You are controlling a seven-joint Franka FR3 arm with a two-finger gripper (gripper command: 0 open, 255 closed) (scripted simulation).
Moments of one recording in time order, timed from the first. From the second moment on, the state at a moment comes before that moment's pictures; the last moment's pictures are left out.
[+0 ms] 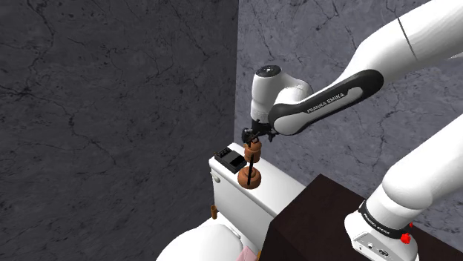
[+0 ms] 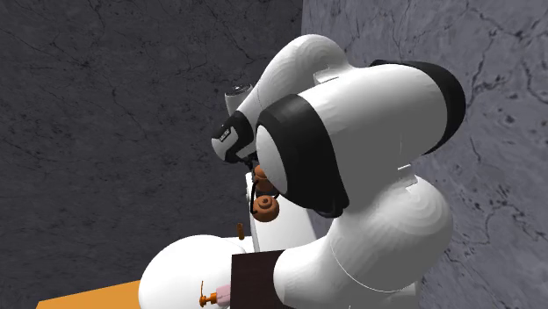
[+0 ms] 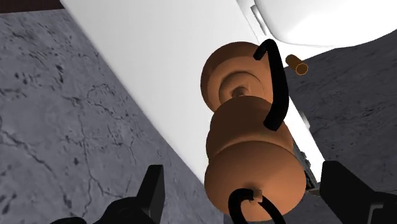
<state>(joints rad) -0.18 -0.17 0.52 -2.48 -0.17 2.37 0.89</state>
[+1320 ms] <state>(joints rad) -0.21 0.03 0.55 -2.45 -0.39 2.48 1.14</state>
